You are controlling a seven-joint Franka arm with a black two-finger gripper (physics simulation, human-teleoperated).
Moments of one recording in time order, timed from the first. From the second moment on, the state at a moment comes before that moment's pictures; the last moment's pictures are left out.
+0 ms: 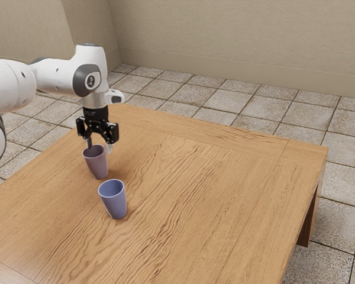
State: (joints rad) arm 0.20 0.52 -0.02 -1.46 0.07 1.78 0.04
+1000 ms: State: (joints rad) arm 0.23 0.62 -0.05 -1.36 0.08 1.77 0.06
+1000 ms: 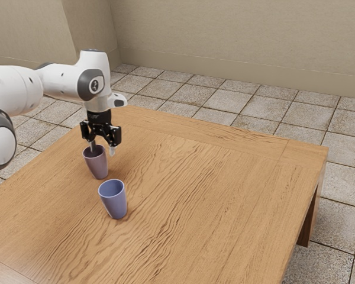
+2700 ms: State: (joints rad) arm 0.27 0.67 -0.07 -1.35 0.07 1.78 0.06
